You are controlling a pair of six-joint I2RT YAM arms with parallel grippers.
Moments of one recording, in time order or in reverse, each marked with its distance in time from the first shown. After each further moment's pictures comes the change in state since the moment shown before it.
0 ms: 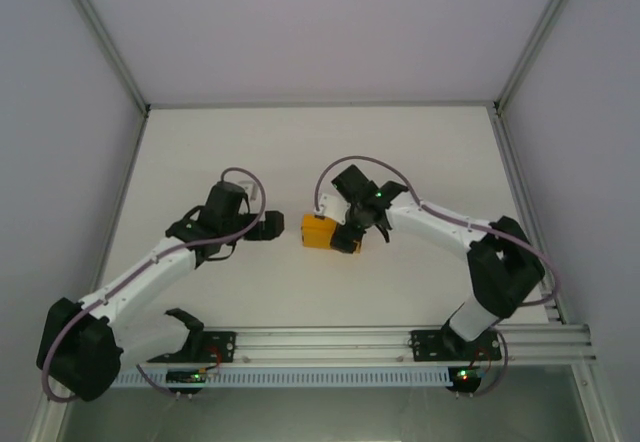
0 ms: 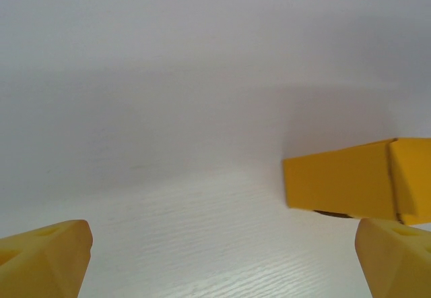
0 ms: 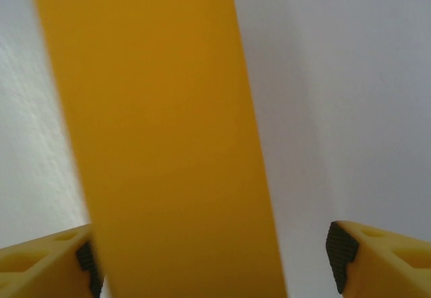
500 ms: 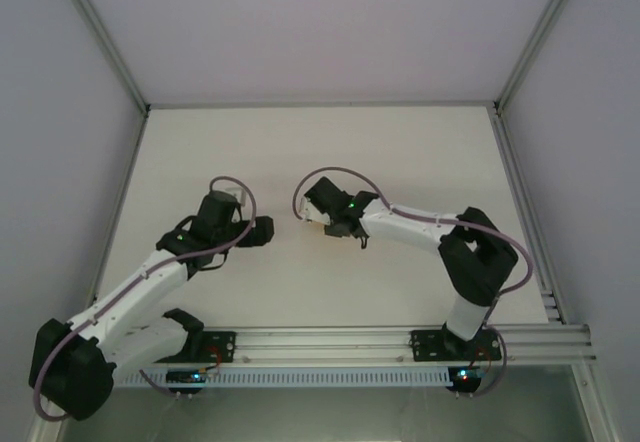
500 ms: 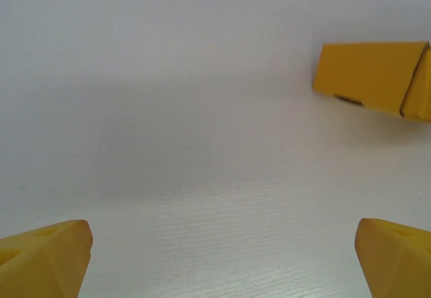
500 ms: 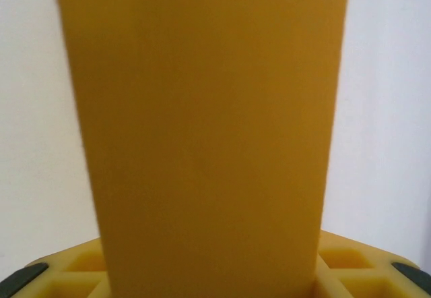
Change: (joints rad) left arm 0.006 -0.114 -0.066 -0.045 -0.097 -0.016; right arm 0.132 0.150 0.043 0.162 0.513 -0.098
